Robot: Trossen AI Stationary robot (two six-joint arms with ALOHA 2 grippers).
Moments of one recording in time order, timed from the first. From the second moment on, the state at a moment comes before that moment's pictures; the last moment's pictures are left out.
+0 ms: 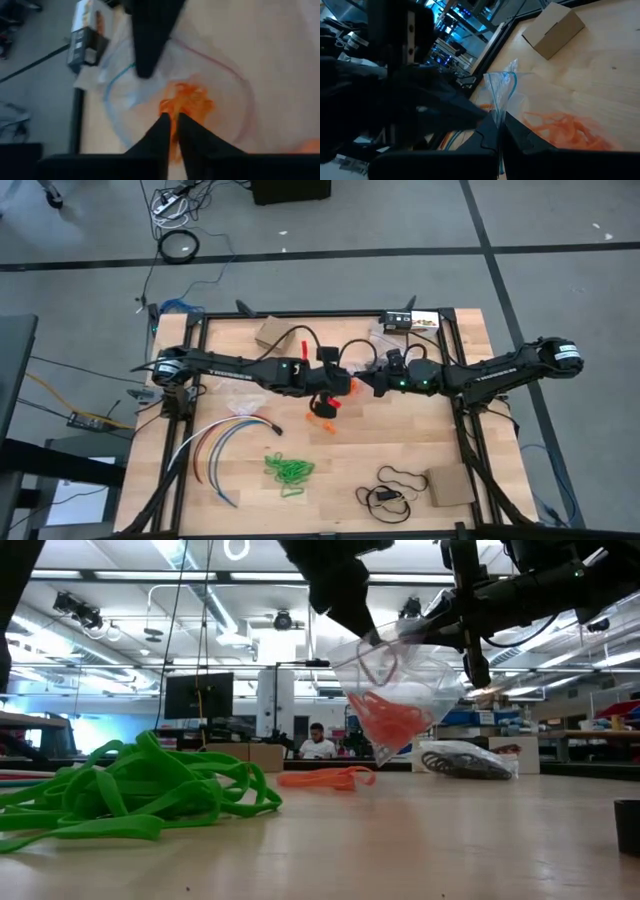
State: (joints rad) left arm -0.06 1.87 1.61 -0.57 -0.41 0.31; right arm 0.02 1.13 0.42 0.52 0.29 0.97
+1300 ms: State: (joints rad) left arm -0.05 1.75 1.08 -0.41 -0.15 0.08; right arm 0.02 1.13 0.42 0.50 0.29 0.96
